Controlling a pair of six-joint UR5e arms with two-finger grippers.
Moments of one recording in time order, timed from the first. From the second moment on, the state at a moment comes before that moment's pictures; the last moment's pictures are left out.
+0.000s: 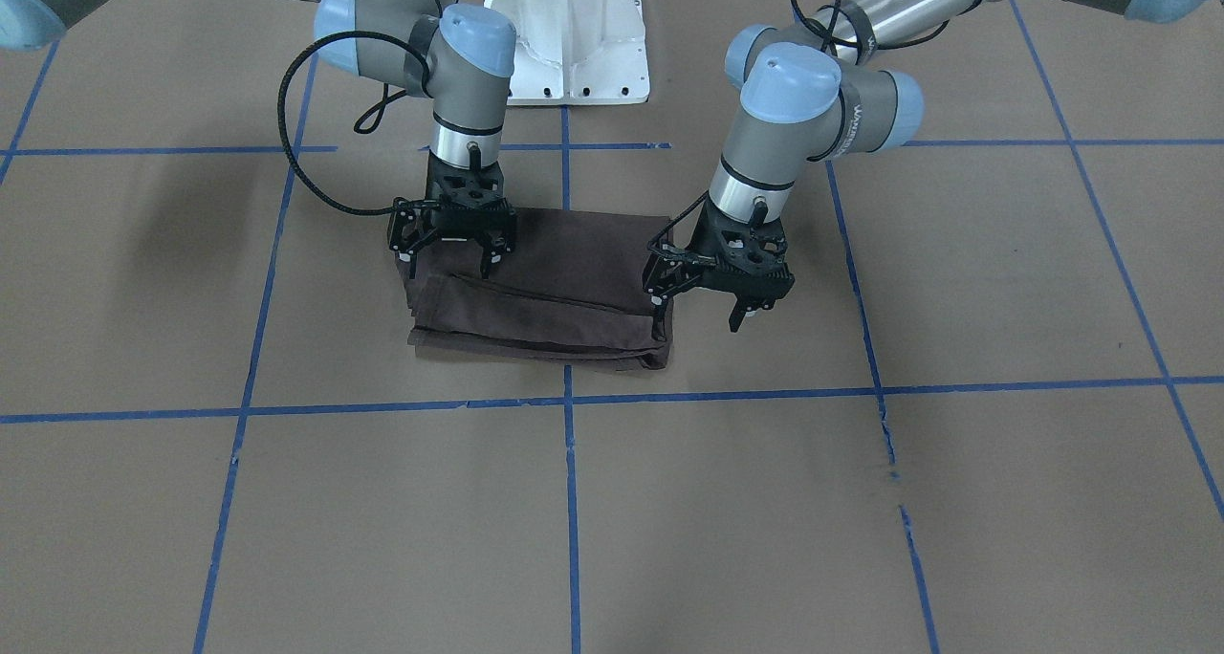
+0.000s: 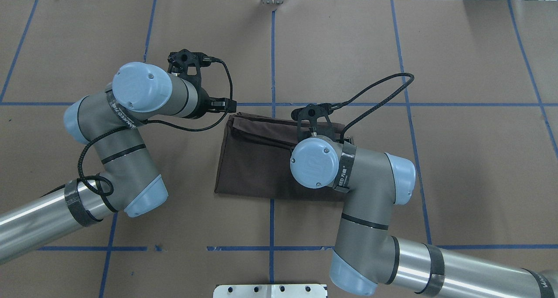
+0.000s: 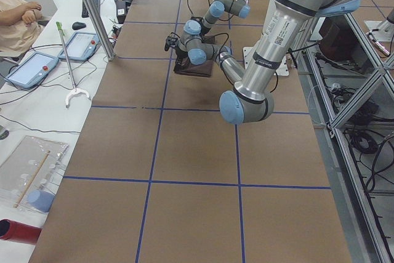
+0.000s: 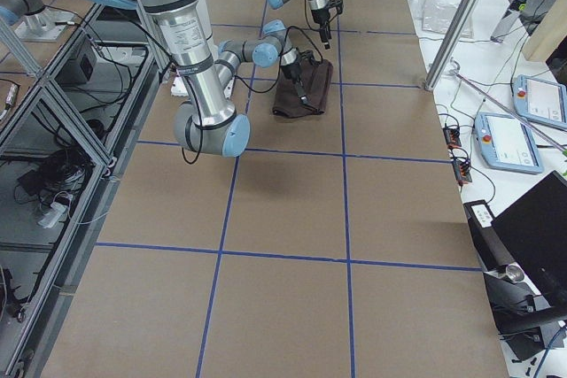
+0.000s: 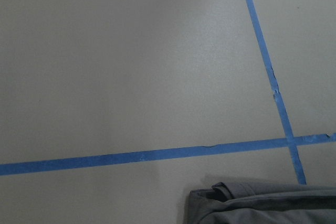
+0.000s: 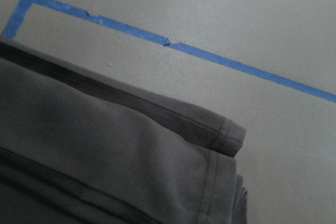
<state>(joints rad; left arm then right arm) -0.62 -2.13 -1.62 -1.98 -1.73 -1.12 0.35 -1.00 1.72 -1.69 1.32 1.09</state>
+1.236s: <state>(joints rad) -0.62 -2.13 -1.62 -1.99 -1.74 -1.12 0.50 -0.93 1.57 -1.68 1.34 0.99</state>
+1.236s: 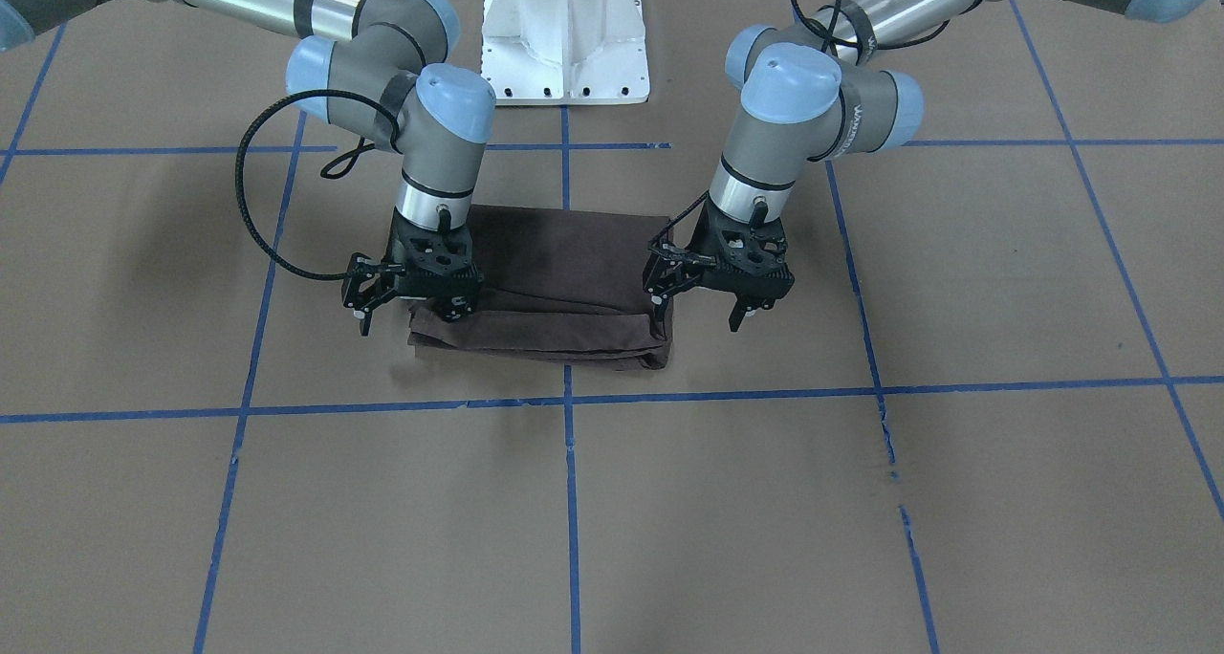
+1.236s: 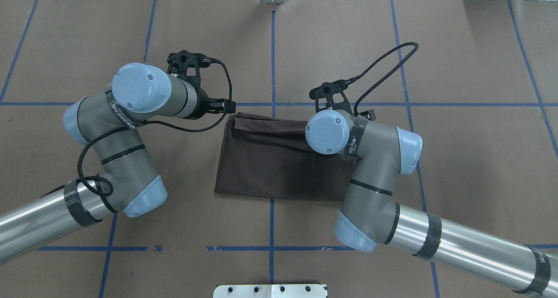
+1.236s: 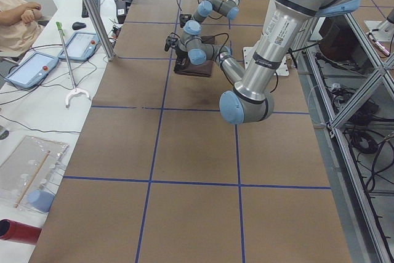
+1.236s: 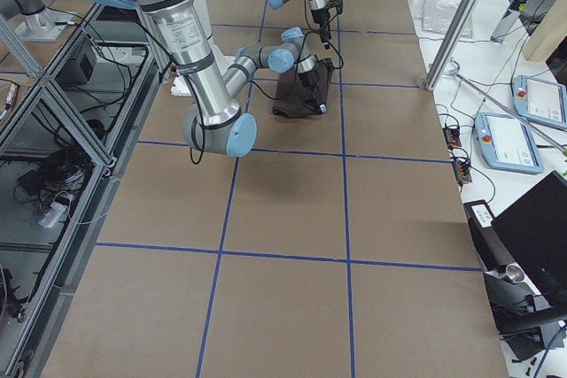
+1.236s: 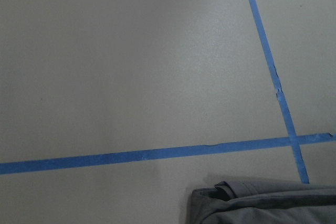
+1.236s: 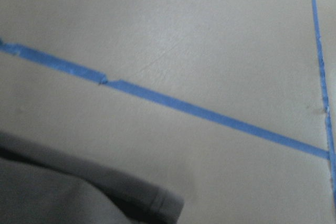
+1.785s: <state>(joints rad) -0.62 -2.14 -1.61 -1.98 -1.74 -1.12 0.69 -0.86 1.34 -1.49 1.55 0.98</state>
